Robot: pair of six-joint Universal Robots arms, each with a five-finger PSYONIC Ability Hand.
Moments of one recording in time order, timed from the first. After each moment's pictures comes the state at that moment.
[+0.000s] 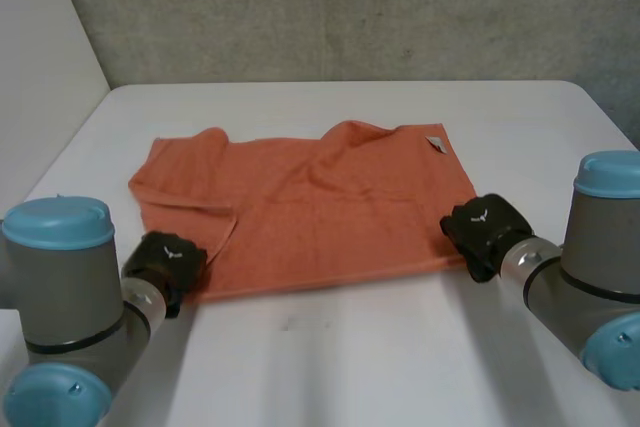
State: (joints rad) left arm 4.30 -1.96 -1.81 3.22 -1.68 3.73; right arm 1.90 -1.13 1.66 -0.02 1.44 2.51; left_hand 1.18 1.18 1.19 1.19 1.01; right_hand 0.97 1.18 1.19 1.19 0.99
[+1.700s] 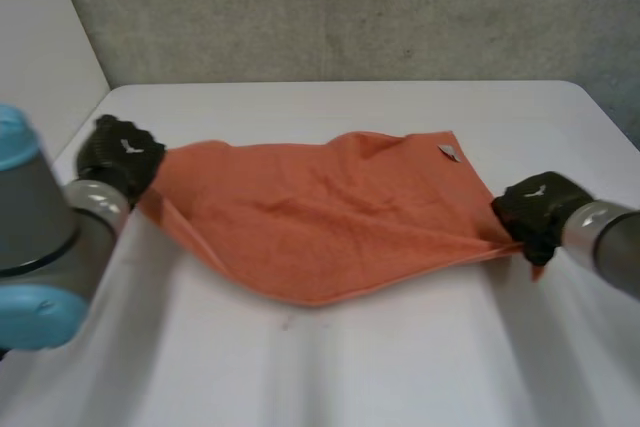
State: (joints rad) left arm 4.39 -1.85 -1.63 3.31 -1.69 4.03; right arm 1.78 -1.25 1.54 0.29 1.44 2.44; left_hand 1.18 1.21 1.21 1.22 1.03; right_hand 0.97 1.18 1.19 1.19 0.99
